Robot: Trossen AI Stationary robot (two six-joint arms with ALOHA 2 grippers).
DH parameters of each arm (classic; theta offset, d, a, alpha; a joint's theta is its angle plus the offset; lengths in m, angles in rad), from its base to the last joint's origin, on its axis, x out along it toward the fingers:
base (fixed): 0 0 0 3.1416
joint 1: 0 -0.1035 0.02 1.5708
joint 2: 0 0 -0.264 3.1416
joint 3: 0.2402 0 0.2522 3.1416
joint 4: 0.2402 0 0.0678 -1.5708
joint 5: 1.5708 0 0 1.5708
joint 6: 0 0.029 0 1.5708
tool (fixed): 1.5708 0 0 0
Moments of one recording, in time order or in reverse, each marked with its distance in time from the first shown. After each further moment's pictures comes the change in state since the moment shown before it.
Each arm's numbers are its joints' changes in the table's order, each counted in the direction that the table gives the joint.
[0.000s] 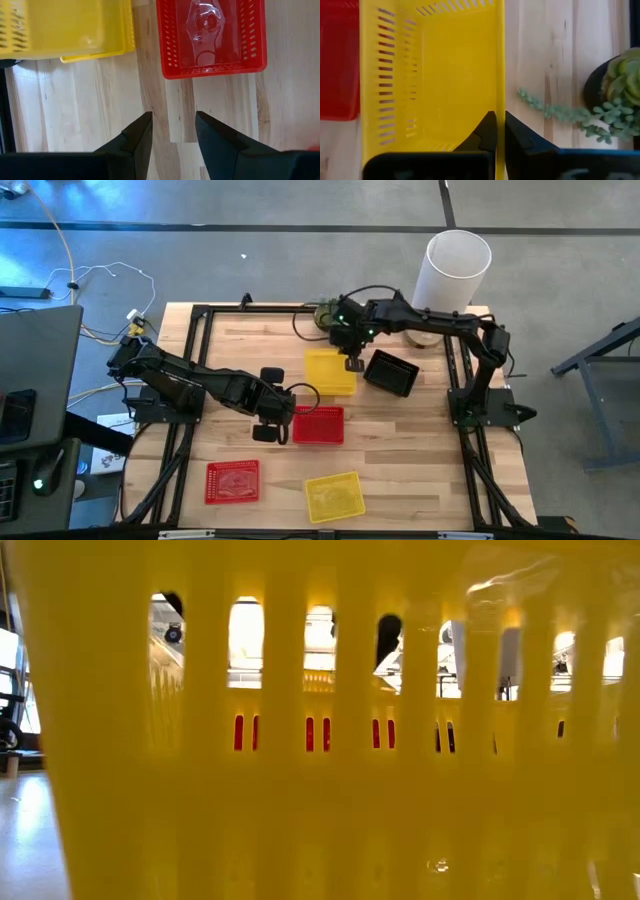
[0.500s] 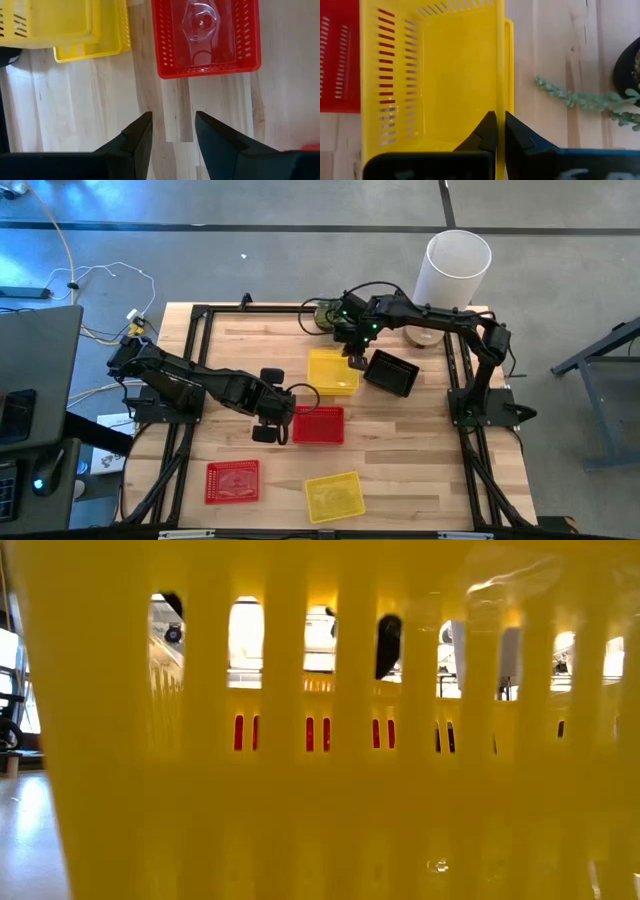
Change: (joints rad) left arm 0.000 0.000 0.000 0.000 0.019 -0.006; right arm 0.063 0.002 -0.029 0.027 -0.143 0.032
